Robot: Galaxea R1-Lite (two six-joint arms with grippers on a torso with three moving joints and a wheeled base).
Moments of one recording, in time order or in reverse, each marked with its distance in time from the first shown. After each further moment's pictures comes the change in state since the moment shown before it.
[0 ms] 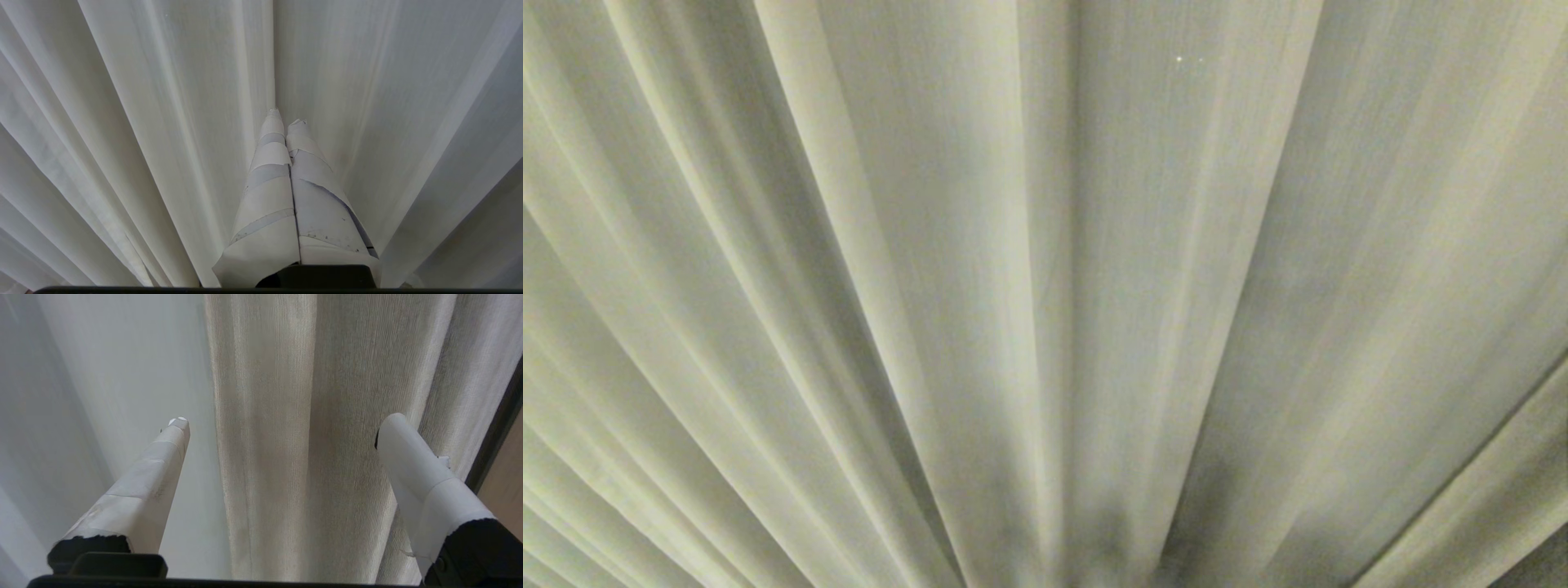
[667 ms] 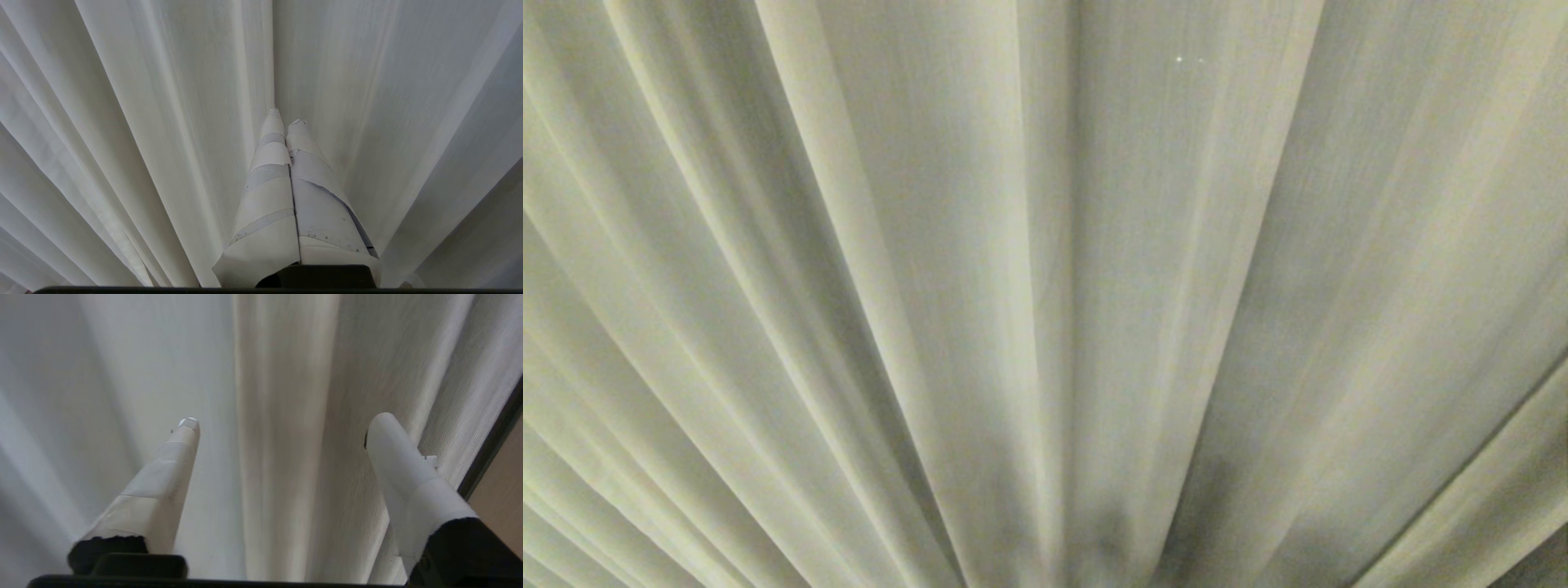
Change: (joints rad) left arm 0.000 0.000 0.000 0.000 0.000 0.000; right arm 0.046 -0.092 0.002 0.164 -0.002 -0.024
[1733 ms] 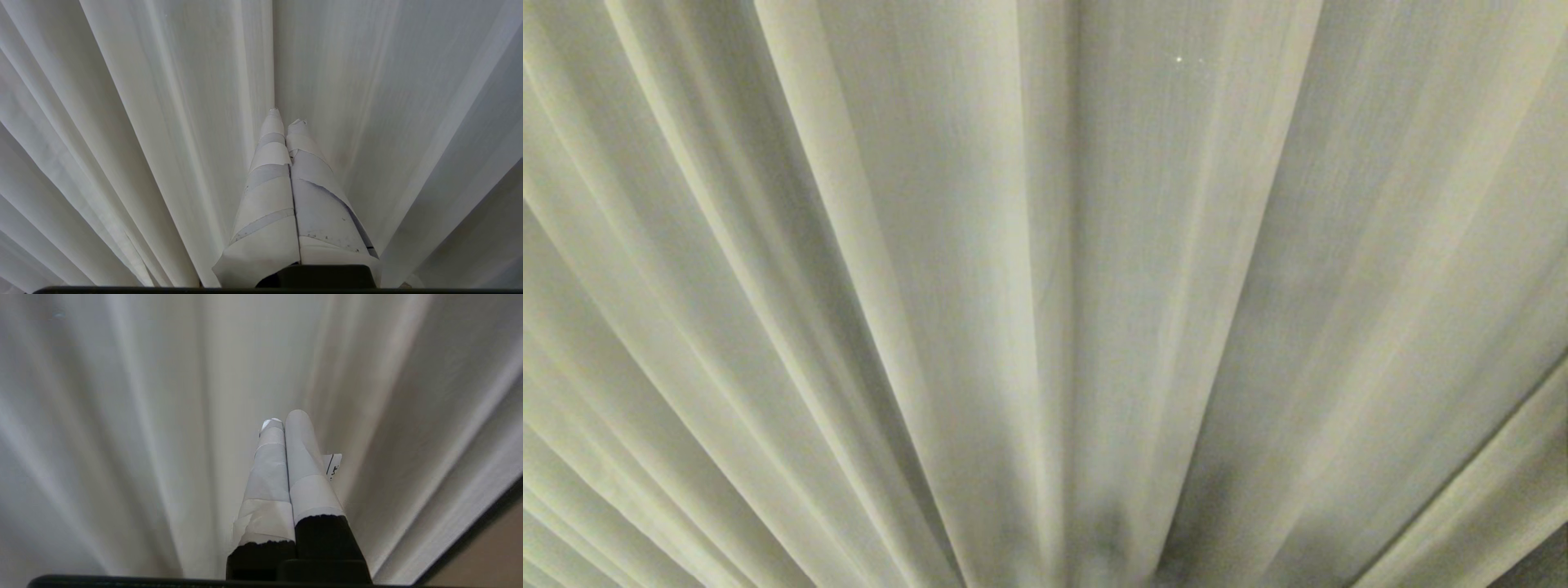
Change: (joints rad) left arm 0.000 0.000 0.000 0.000 0.000 0.000; right arm 0.234 -0.296 0.234 0.142 0.003 -0.111
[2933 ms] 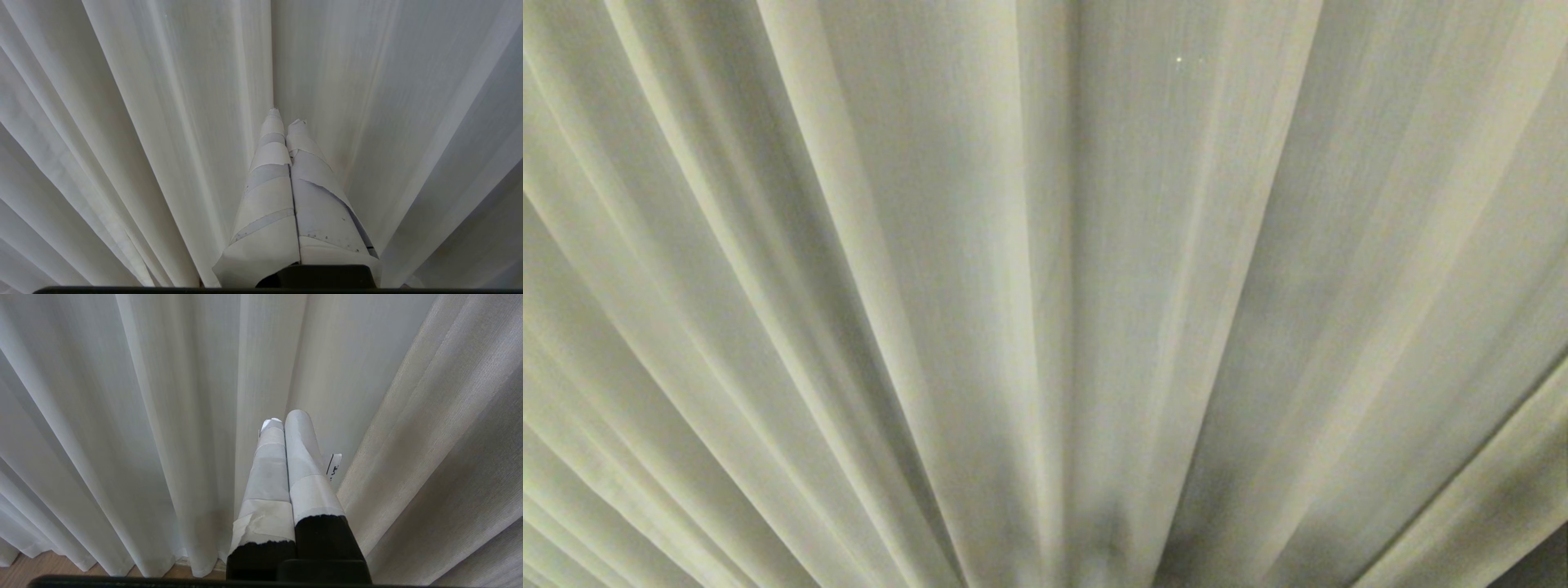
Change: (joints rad) left arm 0.000 0.000 0.000 0.000 0.000 0.000; right arm 0.416 -0.506 0.453 0.103 -0.084 -0.038
